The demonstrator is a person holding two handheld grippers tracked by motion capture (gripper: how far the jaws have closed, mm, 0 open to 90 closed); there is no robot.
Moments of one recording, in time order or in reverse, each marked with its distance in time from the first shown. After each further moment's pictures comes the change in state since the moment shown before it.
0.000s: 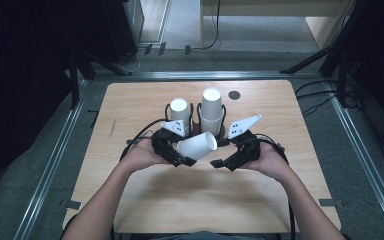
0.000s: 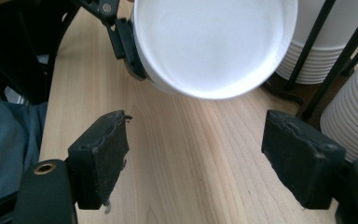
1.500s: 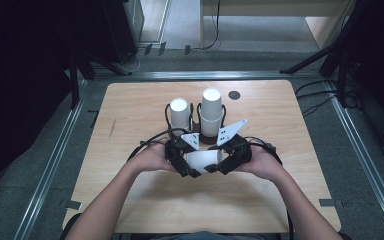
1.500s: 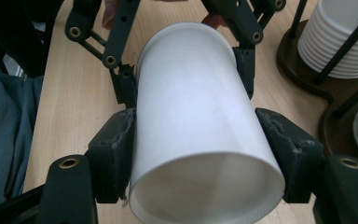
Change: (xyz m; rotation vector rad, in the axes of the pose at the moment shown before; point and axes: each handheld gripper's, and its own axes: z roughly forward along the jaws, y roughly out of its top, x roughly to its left) left arm -0.011 0.004 0.043 0.160 -0.026 0.124; right arm 0.006 0.004 0.024 0.103 0.022 -0.070
